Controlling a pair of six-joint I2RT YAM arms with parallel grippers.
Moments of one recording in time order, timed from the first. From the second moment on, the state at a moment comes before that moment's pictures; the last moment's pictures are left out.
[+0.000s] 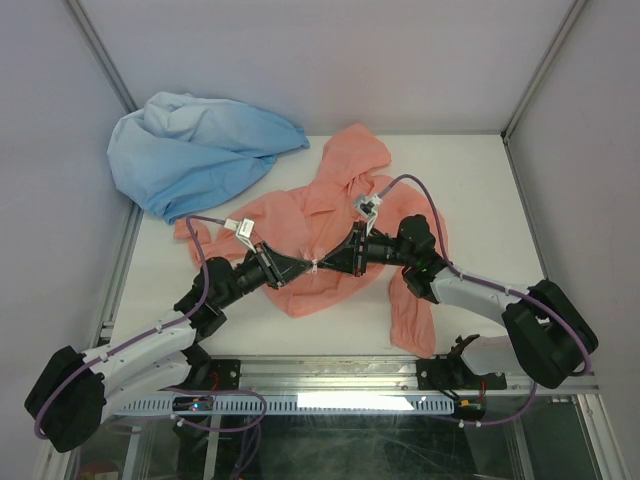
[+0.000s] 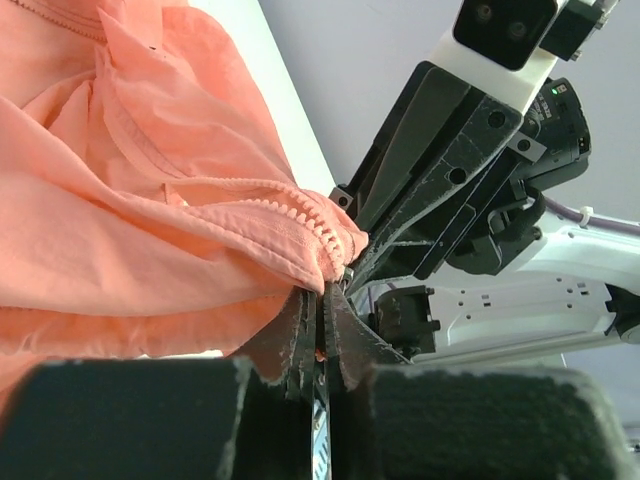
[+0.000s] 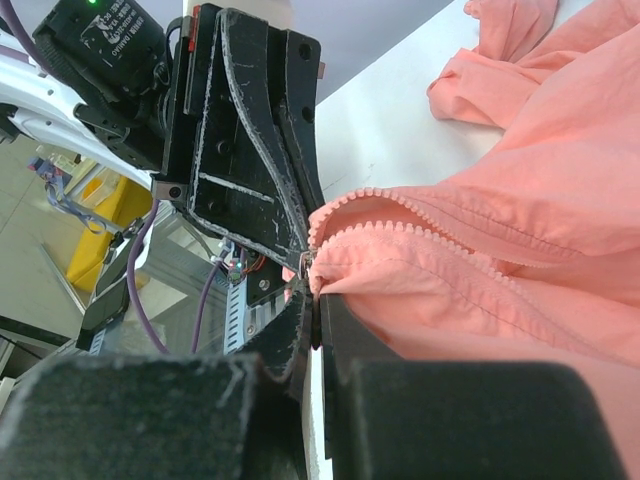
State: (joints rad) left arm -0.70 0.86 0.27 0.60 0.24 -1.04; right arm 0.66 1.32 0.55 0.75 -0.80 0.61
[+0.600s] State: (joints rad) left arm -0.69 0.98 0.32 0.56 0.31 -0.95; right arm 0.61 1.38 0.65 0.57 -0.79 0.51
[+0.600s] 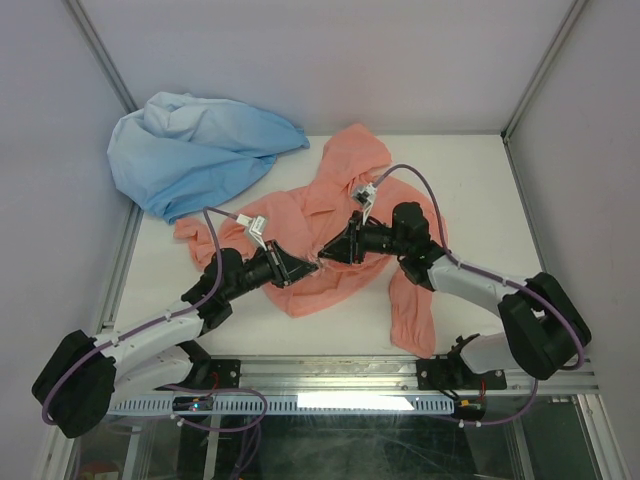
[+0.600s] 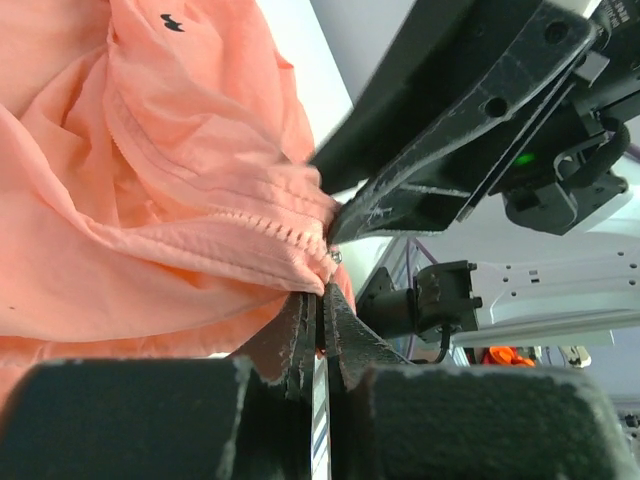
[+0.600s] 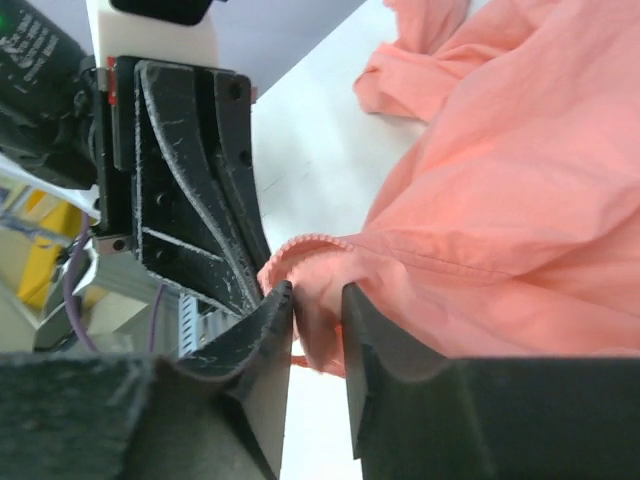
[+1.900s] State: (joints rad) left arm -0.69 1.00 0.32 0.56 0.34 -0.95; right arm 0.83 1.32 0.36 0.74 -0.35 0.32
